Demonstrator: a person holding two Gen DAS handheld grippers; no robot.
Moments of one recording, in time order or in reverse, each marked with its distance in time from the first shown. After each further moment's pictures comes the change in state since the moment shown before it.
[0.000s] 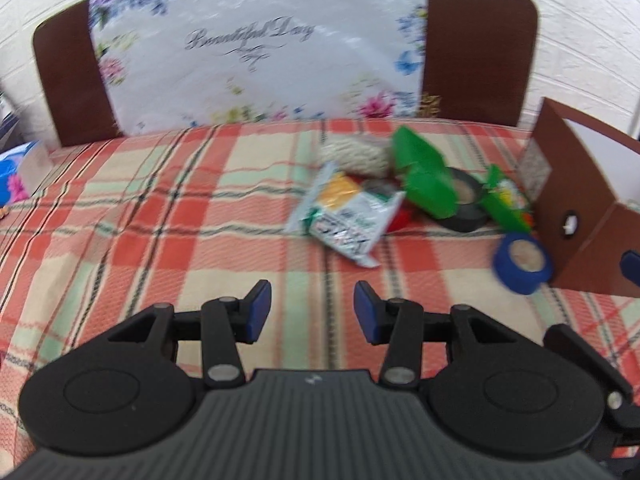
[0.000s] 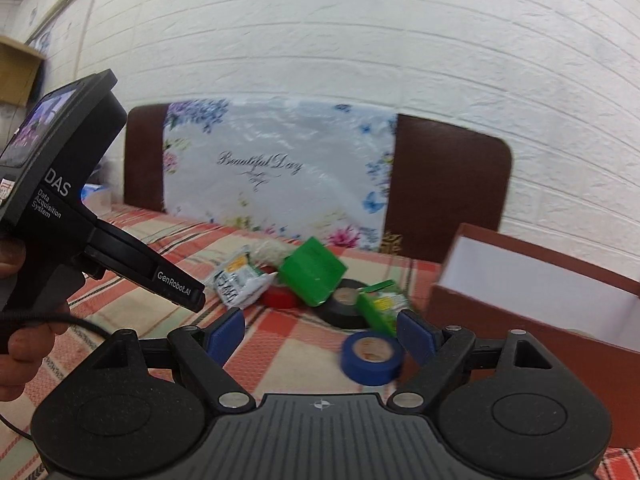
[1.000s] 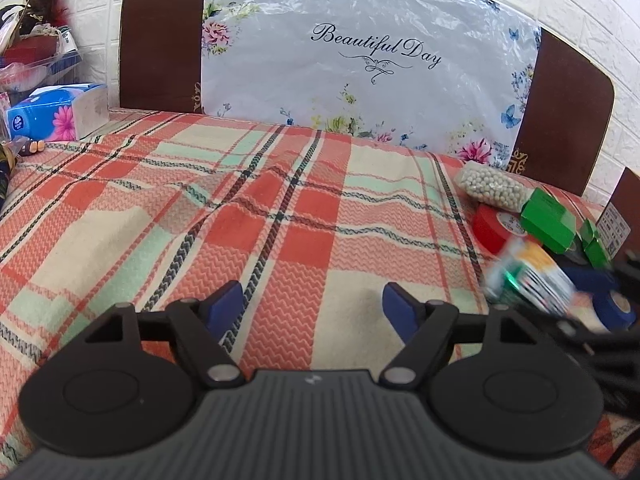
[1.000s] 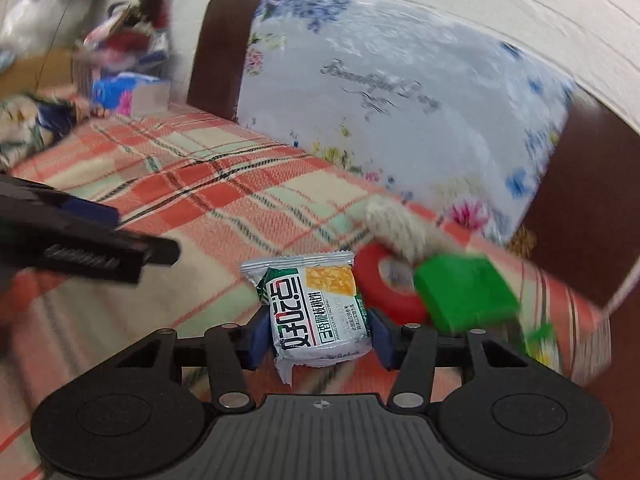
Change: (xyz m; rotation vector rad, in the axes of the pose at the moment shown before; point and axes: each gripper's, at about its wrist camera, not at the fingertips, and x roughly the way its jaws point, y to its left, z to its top) left arm 0.038 0.100 -0.036 -0.189 -0.155 0.012; right arm 0.111 0.058 0.013 -0.205 0.227 0.183
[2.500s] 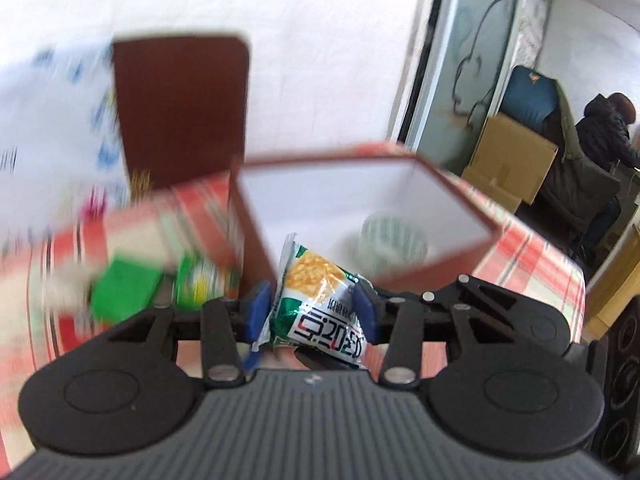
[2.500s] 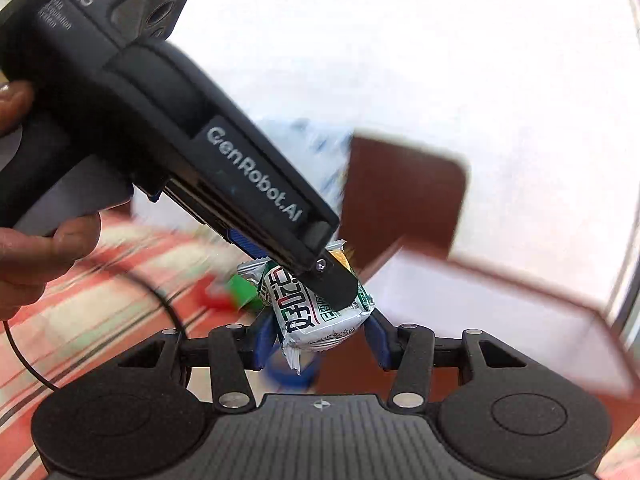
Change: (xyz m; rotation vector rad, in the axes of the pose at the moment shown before) left arm -0.073 -0.247 0.066 0.472 0.109 -0.698; right arm -0.156 -0.081 -0.067 0.166 -0.307 -0.297
